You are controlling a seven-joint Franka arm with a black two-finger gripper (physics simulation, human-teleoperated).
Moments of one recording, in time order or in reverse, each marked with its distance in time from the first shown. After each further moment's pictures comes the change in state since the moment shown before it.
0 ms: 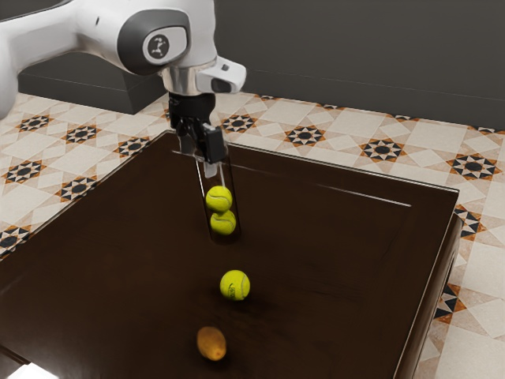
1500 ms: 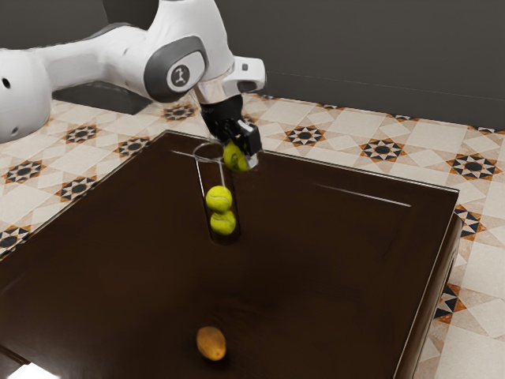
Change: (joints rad) arm -0.042 0.095 0.066 -0.044 -0.067 0.410 -0.119
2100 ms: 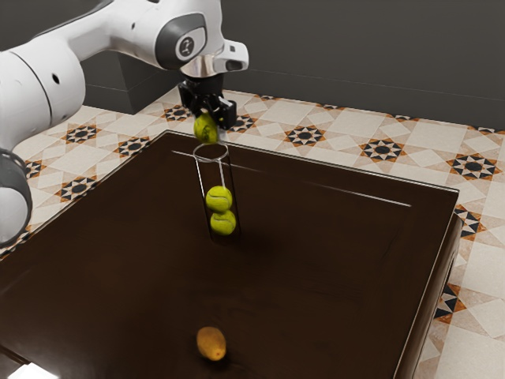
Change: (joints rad) arm 0.049 0.285 0.085 0.455 0.136 -0.282 0.004
